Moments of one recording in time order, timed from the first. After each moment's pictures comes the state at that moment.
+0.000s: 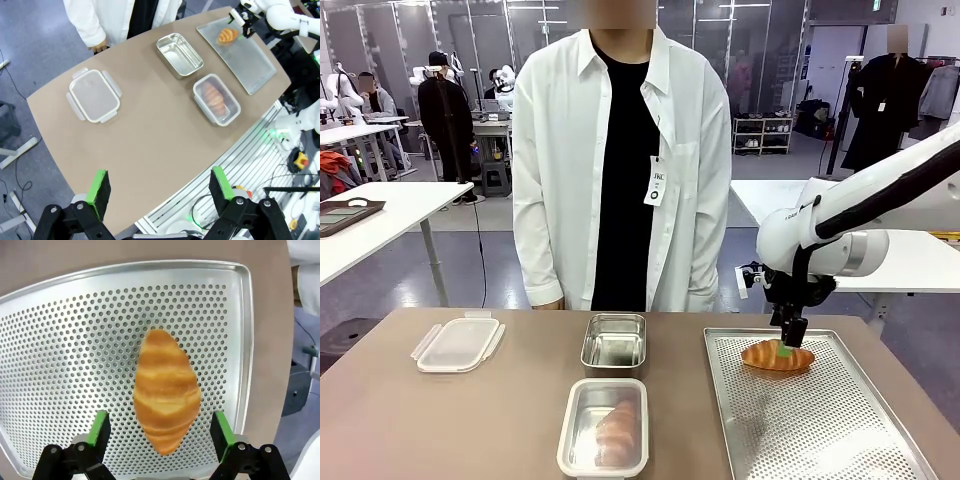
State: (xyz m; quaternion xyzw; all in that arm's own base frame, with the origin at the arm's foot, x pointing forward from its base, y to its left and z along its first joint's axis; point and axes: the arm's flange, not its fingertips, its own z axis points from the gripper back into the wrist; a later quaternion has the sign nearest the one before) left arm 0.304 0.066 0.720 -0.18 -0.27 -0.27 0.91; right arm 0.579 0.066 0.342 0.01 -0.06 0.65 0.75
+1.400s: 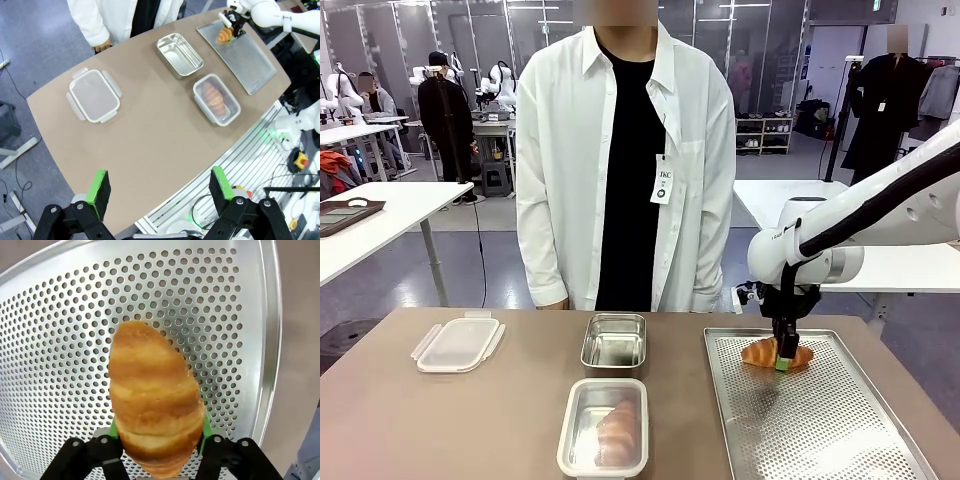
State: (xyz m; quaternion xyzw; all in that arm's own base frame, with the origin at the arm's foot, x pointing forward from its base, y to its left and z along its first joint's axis) left arm 0.304 0.066 0.720 -0.18 -0.27 -0.27 0.91; right arm 0.615 0.063 0.291 0.03 0.01 0.63 0.77
